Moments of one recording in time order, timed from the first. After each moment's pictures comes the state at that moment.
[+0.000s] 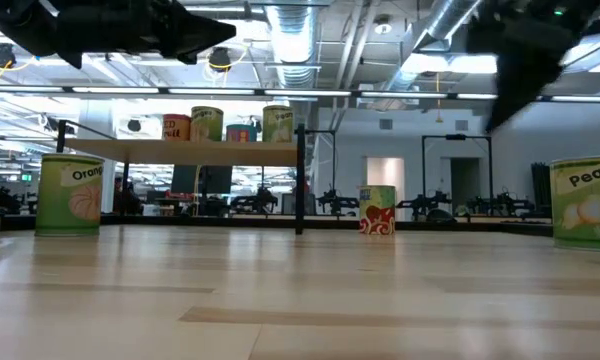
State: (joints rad) left arm 0.18 0.94 0.39 0.64 0.11 0.29; right arm 0.20 1.05 0.81 -0.85 0.40 0.59
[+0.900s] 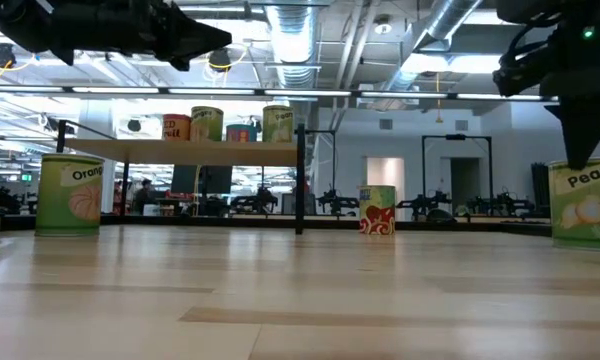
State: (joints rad) left arm 0.18 0.89 0.39 0.56 0.05 0.21; right arm 0.30 1.29 0.84 -1.22 0.23 1.08
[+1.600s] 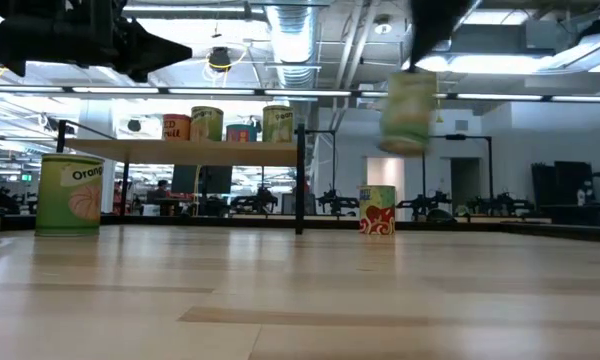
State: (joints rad) left arm 0.22 0.51 0.22 0.38 -0.05 0.18; right arm 0.09 1.48 1.46 -1.13 0.31 0.38
